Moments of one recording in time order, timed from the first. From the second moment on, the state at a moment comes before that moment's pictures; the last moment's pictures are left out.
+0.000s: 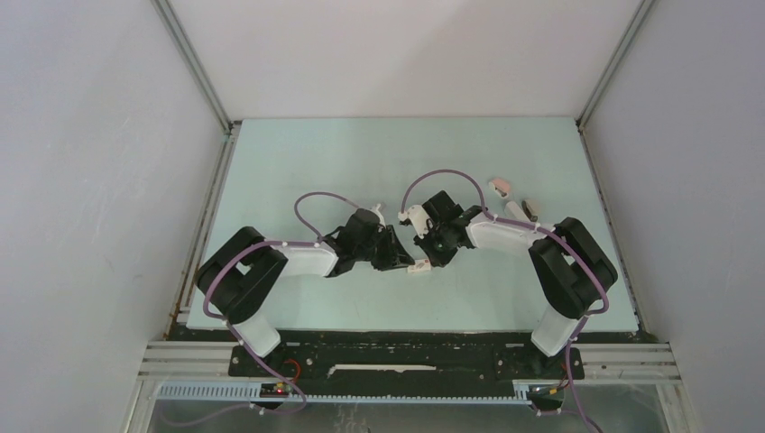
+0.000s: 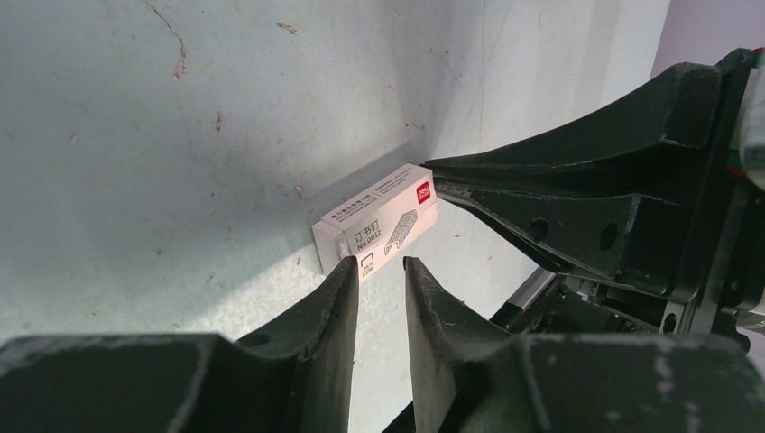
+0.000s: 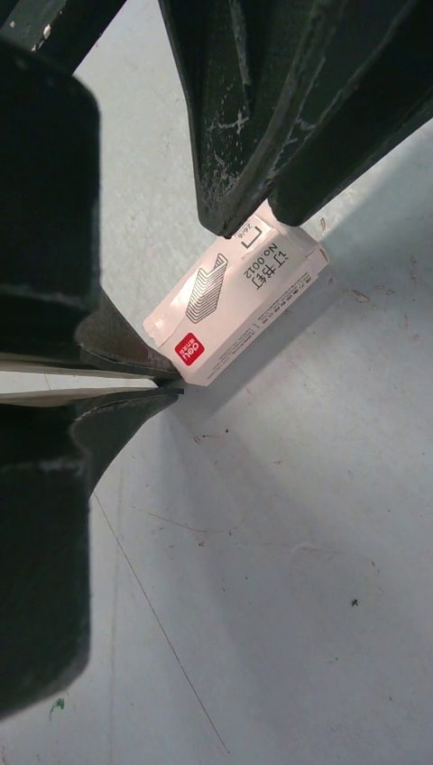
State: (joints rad) left arm -0.72 1.67 0.70 0.27 0.30 -0.96; right arm 0.66 1.72 1.00 -0.45 -0.19 -0.22
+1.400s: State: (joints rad) left arm -0.72 1.72 0.69 0.28 0.33 -0.96; right arm 0.66 1.72 1.00 -0.45 -0.21 -0.22
